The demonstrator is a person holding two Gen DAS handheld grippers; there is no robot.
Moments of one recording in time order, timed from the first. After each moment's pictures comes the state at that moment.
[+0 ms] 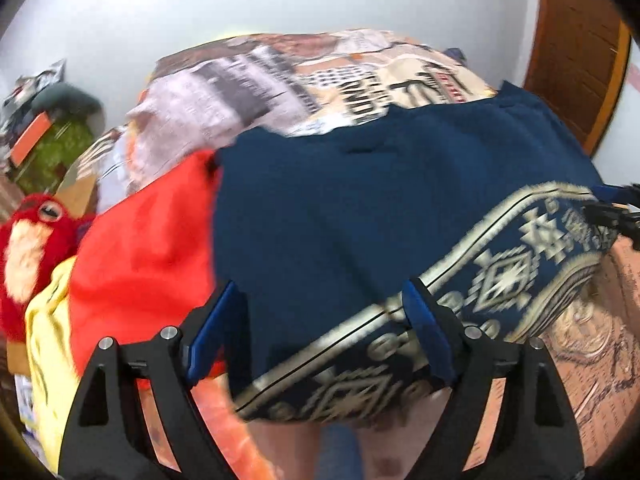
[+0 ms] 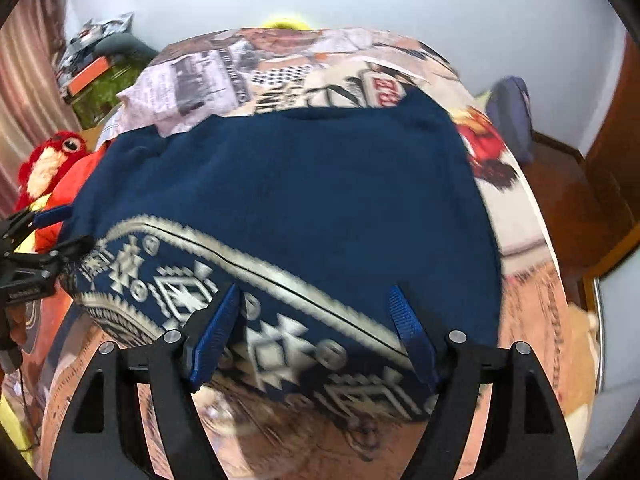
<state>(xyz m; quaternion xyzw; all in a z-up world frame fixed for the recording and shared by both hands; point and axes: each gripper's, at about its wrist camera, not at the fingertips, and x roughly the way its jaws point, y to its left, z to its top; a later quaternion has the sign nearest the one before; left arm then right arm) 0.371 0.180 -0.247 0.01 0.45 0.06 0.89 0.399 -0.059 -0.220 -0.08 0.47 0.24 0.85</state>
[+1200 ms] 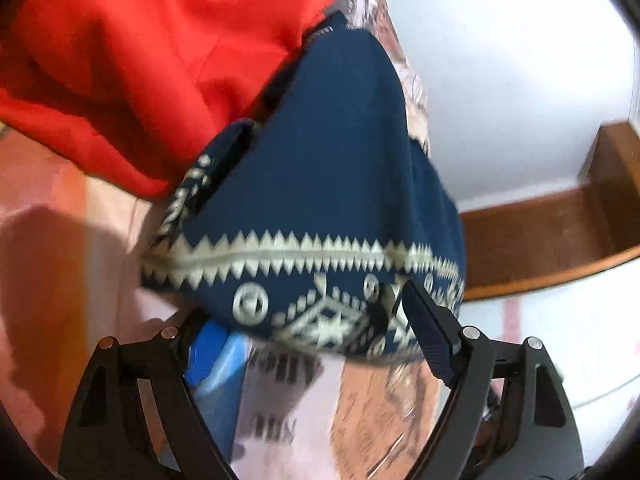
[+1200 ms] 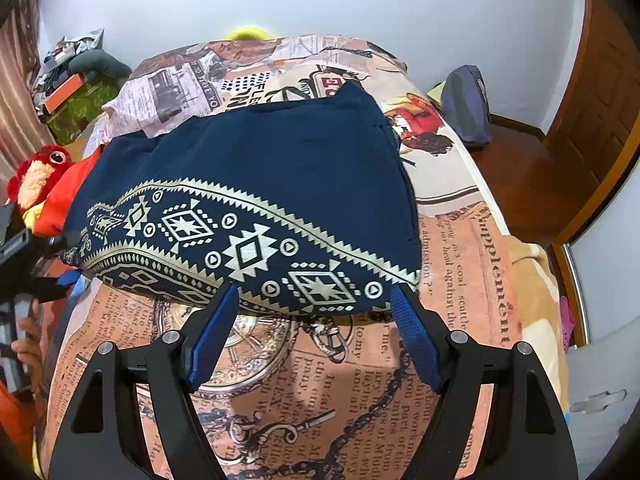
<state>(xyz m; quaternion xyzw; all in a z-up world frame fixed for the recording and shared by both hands) 0.337 0.252 -0.323 -0.52 0.39 -0.05 0.75 0.349 -0.087 -0.197 -0.07 0.46 0.19 0.86</state>
